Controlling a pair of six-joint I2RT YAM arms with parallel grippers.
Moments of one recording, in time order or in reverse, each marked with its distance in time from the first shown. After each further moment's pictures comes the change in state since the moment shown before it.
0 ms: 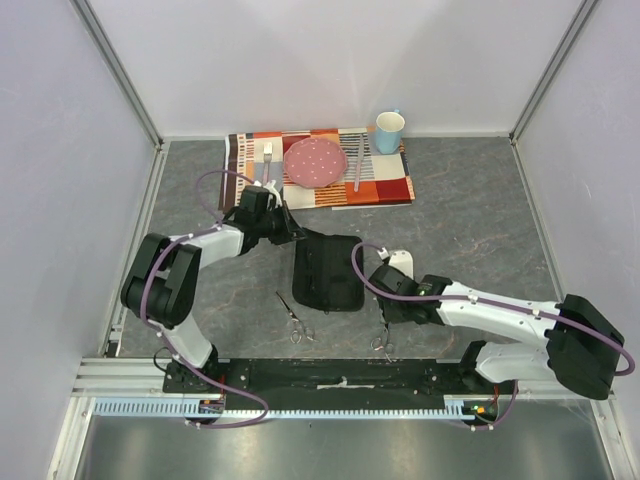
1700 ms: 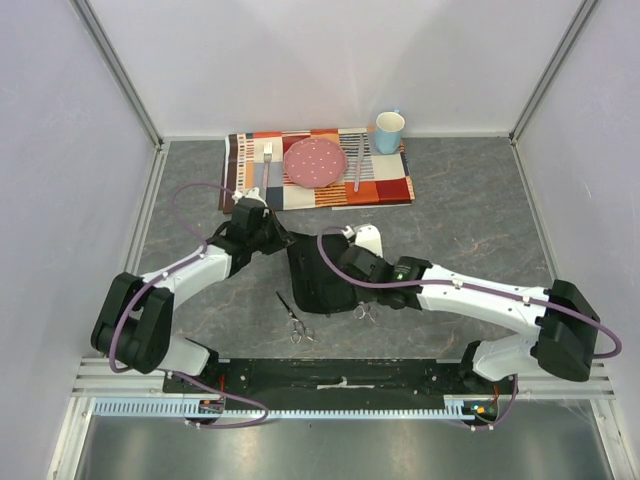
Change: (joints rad) left arm -0.059 -0.285 -0.152 -0.079 -0.286 -0.133; right arm 0.098 0.120 0.292 -0.050 0.120 -0.072
